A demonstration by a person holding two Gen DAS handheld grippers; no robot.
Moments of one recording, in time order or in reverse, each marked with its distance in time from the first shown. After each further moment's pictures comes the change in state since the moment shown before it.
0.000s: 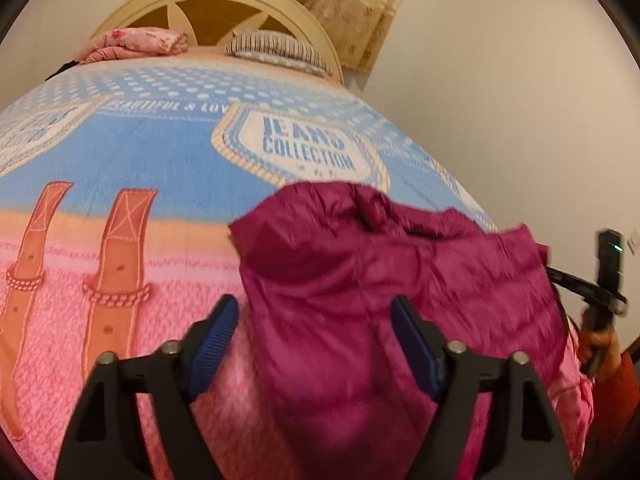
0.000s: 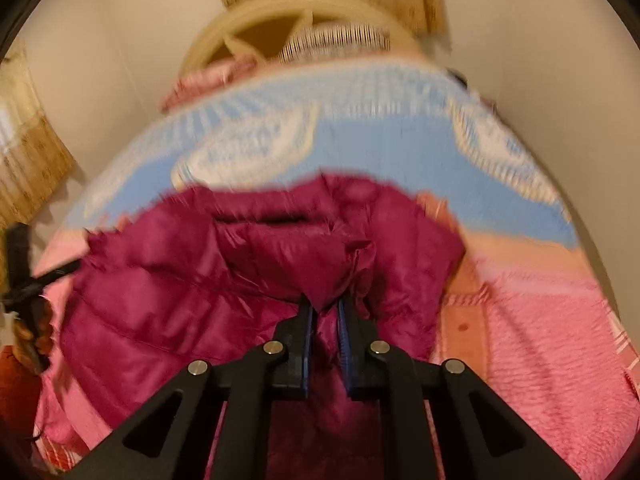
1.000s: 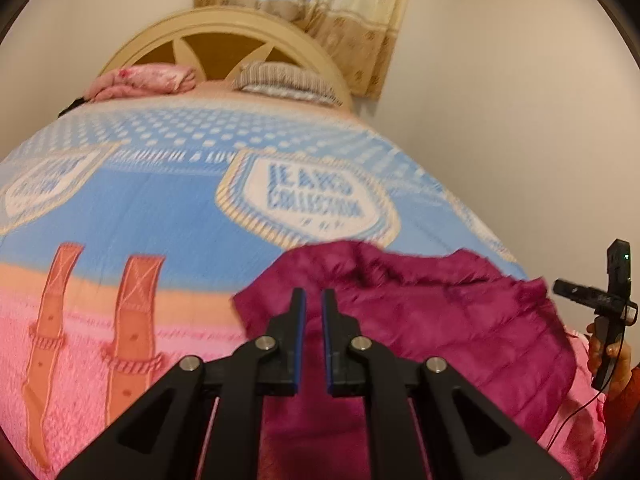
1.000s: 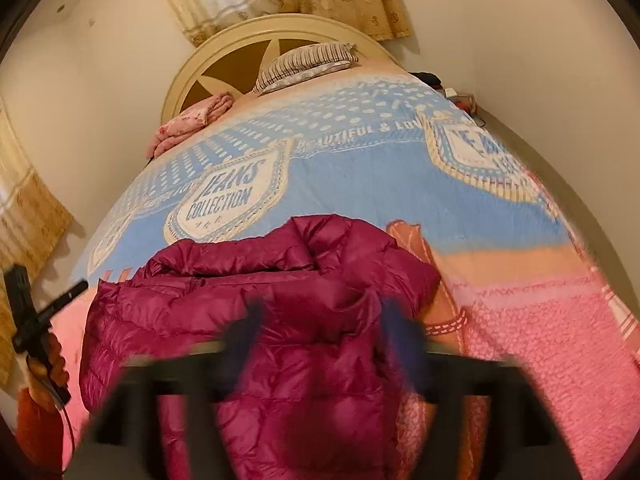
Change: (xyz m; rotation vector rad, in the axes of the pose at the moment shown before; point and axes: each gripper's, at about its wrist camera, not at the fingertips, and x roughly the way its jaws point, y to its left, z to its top) left arm -0.004 -0.017 0.032 0.037 -0.076 0.094; right arm 0.010 -0.041 0.026 0.159 -0.033 0.009
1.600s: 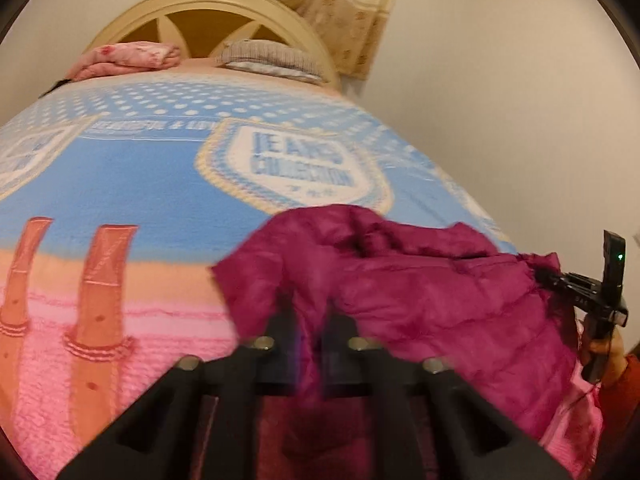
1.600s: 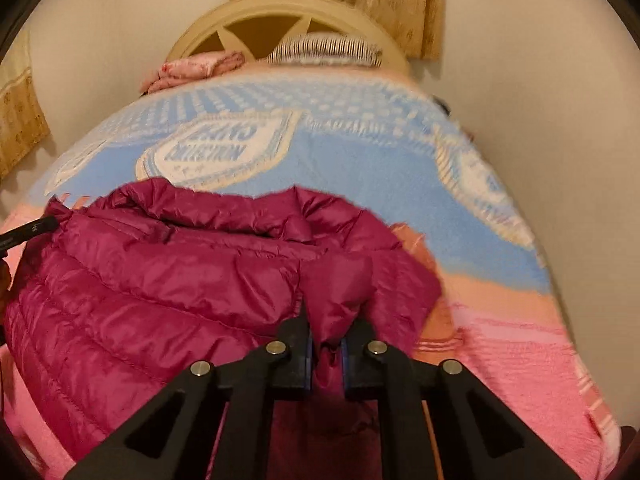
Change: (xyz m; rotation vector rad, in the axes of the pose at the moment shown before) left arm 0.021 -0.001 -0.020 0.015 0.035 -0.095; right arm 0.024 0.049 -0.024 -0.303 0.011 -0.195
